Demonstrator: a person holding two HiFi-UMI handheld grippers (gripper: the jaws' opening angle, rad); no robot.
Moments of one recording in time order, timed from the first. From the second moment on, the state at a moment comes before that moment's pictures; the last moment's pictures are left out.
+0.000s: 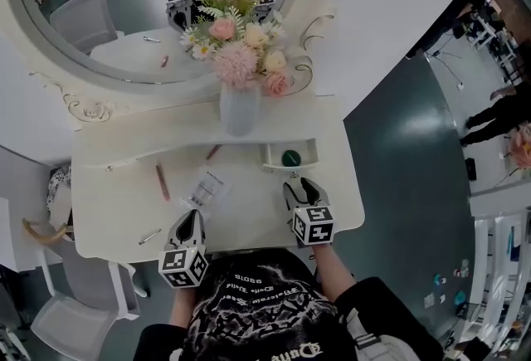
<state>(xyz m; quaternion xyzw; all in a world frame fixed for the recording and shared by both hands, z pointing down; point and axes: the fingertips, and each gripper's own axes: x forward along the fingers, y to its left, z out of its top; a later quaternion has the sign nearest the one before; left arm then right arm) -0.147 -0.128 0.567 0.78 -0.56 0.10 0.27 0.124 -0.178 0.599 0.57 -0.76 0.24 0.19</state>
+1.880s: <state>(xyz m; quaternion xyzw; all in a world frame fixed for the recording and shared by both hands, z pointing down) -0.111 -0.141 0.572 0.83 -0.49 0.14 0.25 0.039 -0.155 0.592 0.48 -0.82 0.22 0.21</state>
